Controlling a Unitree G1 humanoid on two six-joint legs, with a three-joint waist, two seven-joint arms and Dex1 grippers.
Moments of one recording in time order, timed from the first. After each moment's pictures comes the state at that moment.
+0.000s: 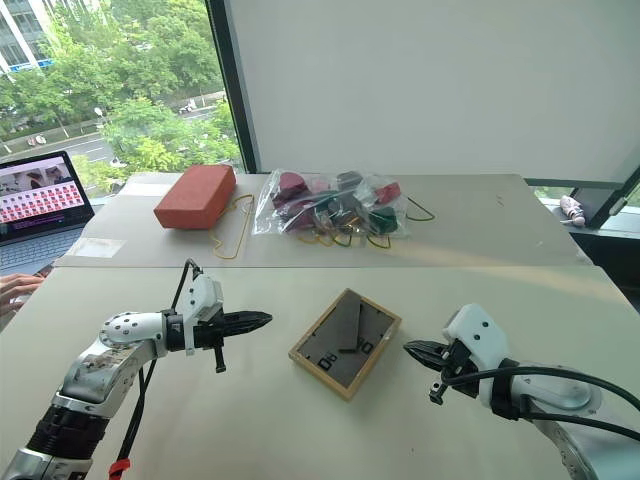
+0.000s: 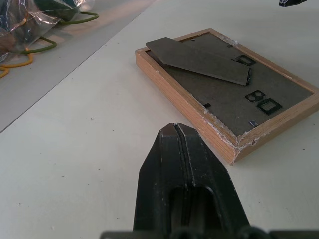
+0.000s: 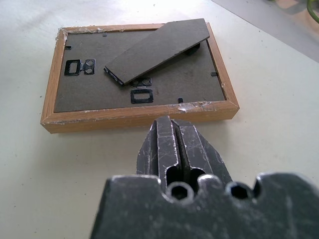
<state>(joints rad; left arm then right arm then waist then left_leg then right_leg) -0.33 0.63 -0.06 -0.07 -0.36 0.30 -1.04 0.11 -0.81 -0.24 -0.66 0.51 0.70 0.72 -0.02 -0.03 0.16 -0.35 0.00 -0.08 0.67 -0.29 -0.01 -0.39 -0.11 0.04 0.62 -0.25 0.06</state>
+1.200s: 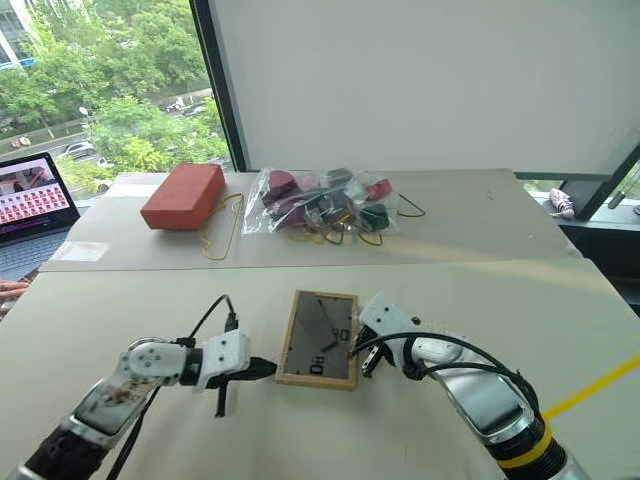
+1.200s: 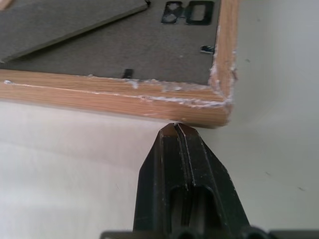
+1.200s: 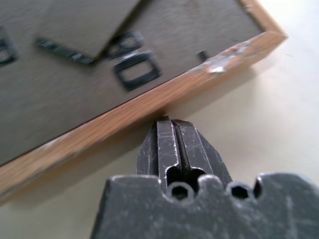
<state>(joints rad) -0.17 0.72 -0.22 -0.20 -0.10 0.17 -1.08 -0.34 -0.65 0.35 -0.46 0.18 0.88 0.58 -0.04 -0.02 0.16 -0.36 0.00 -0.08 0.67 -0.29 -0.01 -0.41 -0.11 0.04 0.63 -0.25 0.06</state>
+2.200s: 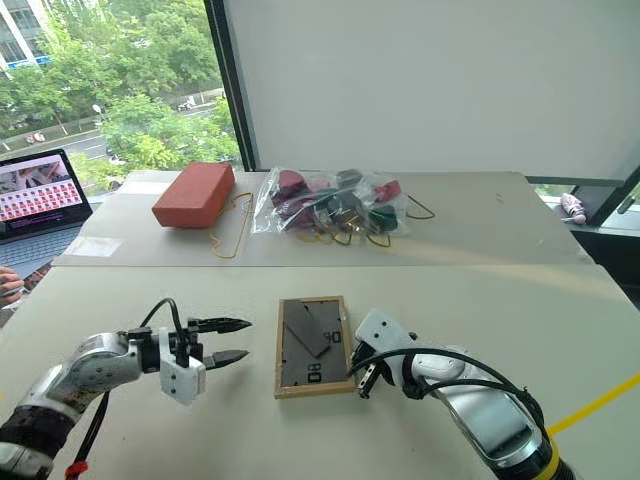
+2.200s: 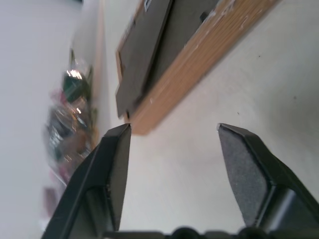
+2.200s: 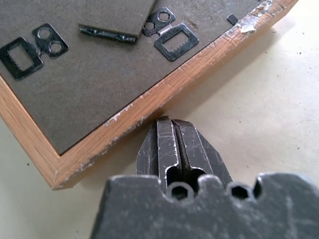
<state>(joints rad) -0.40 0.76 -0.11 0.48 0.58 -1.27 -0.50 -0.27 -0.63 0.30 -0.56 0.21 0.98 0.60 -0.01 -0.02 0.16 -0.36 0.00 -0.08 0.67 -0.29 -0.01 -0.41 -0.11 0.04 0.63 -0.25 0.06</state>
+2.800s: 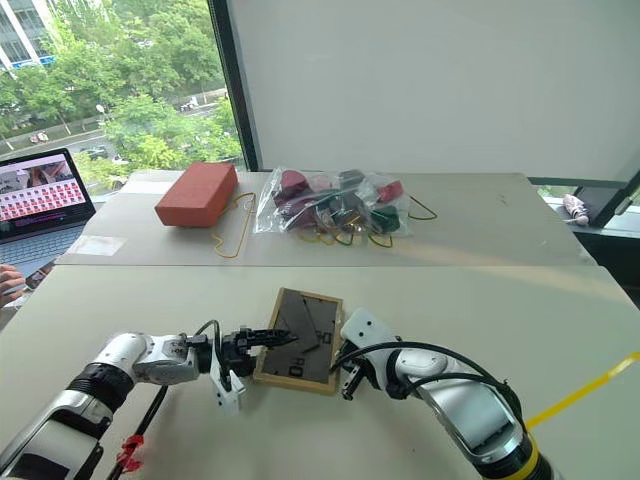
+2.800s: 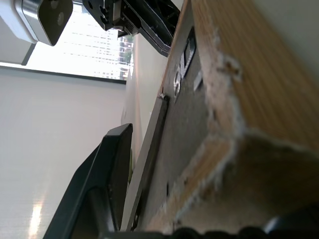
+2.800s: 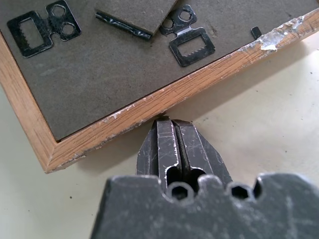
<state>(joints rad) -0.63 0.67 -0.41 0.65 1.19 -1.31 0.36 -0.31 -0.56 0.34 -0.58 0.23 1.10 0.57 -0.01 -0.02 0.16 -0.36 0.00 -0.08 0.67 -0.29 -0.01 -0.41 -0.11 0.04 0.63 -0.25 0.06</state>
